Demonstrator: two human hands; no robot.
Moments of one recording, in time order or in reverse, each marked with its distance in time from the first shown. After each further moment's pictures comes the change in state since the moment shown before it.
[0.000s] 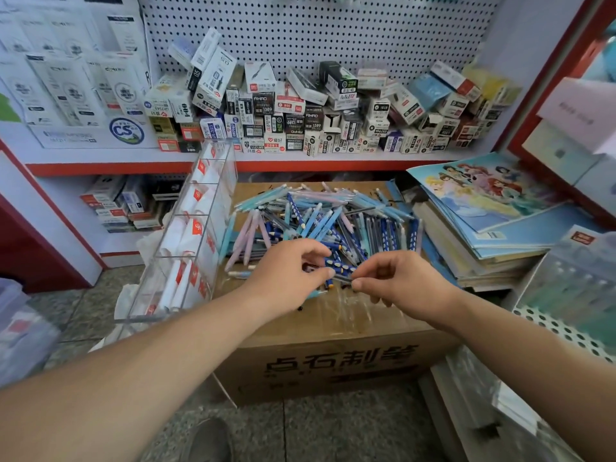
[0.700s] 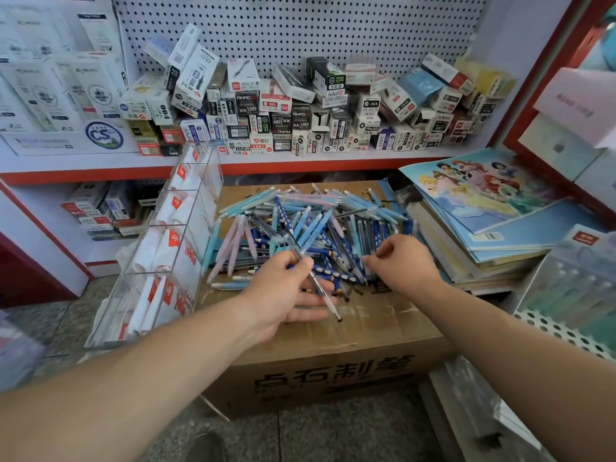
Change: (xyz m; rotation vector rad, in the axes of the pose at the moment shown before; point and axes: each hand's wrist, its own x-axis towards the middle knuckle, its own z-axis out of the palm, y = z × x) left_hand 0.014 0.007 0.019 -0.855 -0.111 -0.481; right_hand 0.066 0.042 -0.017 -0.376 0.401 0.241
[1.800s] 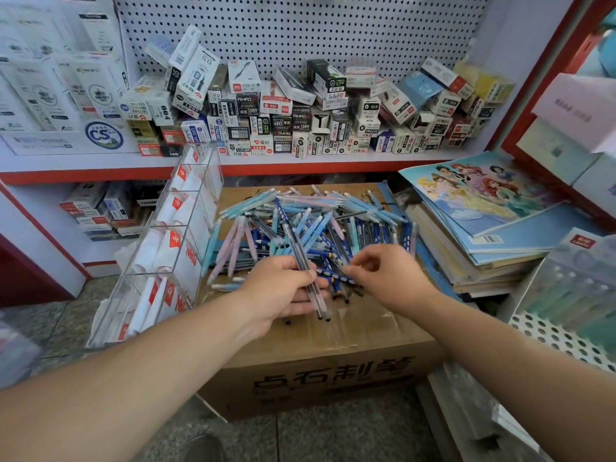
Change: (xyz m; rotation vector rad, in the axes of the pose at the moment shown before) left_hand 0.007 0.001 -0.006 0.054 0.044 0.000; right_hand -0.038 -0.024 -0.007 0.144 -0.172 -0.190
